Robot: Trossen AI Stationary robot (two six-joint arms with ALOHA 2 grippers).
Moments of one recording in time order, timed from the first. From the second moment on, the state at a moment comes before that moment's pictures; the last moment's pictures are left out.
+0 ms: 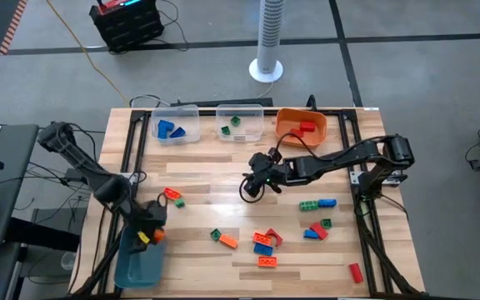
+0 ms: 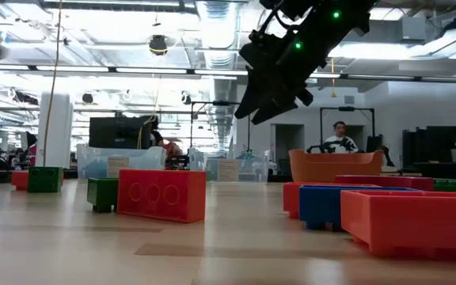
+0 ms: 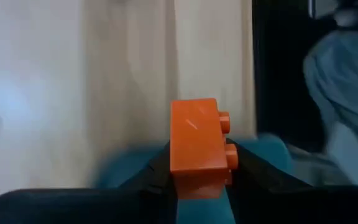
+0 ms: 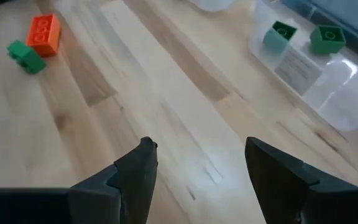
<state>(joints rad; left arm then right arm) -0.69 0.97 0.78 -0.74 0.11 -0.81 0.05 1.67 1.08 -0.19 0.45 0.47</state>
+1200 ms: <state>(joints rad) -0.55 1.16 0.97 -1.22 0.00 -0.63 0.06 1.67 1.08 -0.12 0.45 0.47</state>
